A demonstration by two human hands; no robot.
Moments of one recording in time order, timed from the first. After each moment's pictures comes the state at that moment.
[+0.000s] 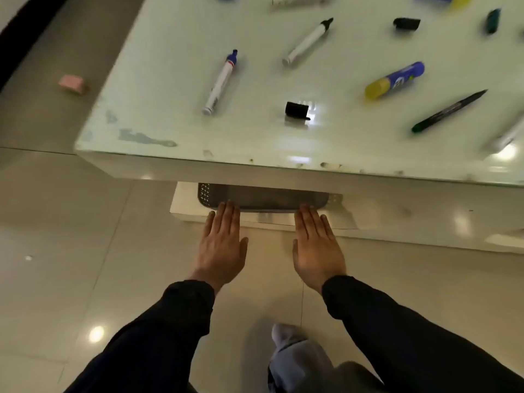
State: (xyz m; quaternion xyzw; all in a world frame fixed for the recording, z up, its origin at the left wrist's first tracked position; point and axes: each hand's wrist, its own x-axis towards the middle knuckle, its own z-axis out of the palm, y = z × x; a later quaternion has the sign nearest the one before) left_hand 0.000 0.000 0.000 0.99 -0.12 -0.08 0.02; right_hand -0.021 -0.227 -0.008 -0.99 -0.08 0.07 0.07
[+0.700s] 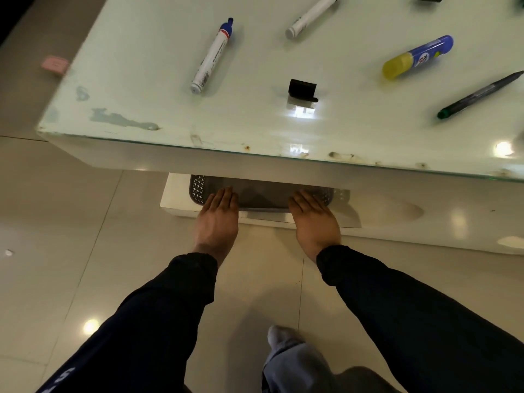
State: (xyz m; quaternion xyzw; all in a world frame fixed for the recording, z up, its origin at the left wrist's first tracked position) left_hand 0.051 -0.006 -0.026 0.99 -0.10 -0.09 0.00; right_hand 0.036 -0.230 -0.031 -0.99 -0.14 0.05 0.04
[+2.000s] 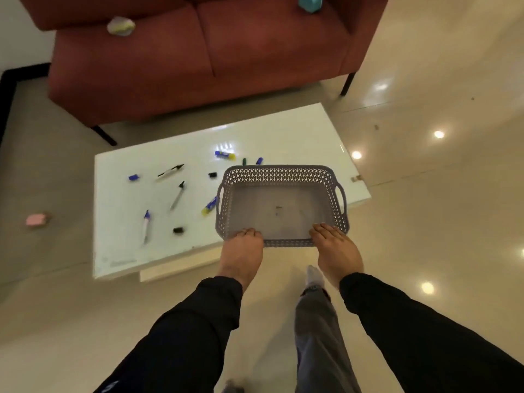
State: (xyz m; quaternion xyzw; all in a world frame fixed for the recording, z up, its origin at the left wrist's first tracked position) left_hand -0.058 -0.331 0.553 0.93 -0.32 -0.16 -0.01; right_hand -0.163 -0.528 0.519 -0.99 0.12 0.07 0.09
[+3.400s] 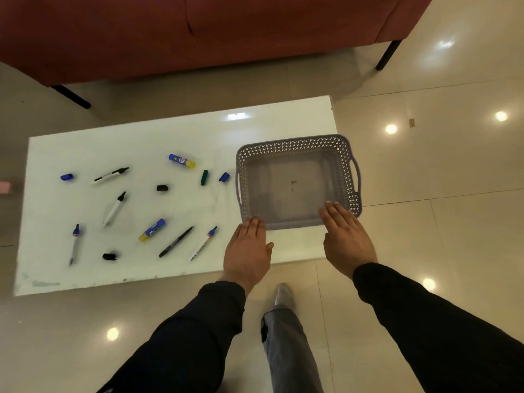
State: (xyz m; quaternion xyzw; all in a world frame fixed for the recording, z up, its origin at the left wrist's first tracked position) left_hand 0.076 -0.574 0.414 0.94 -0.19 -0.26 0.05; right_hand 0.024 -0.805 0.405 -0.97 0.06 0.17 0.14
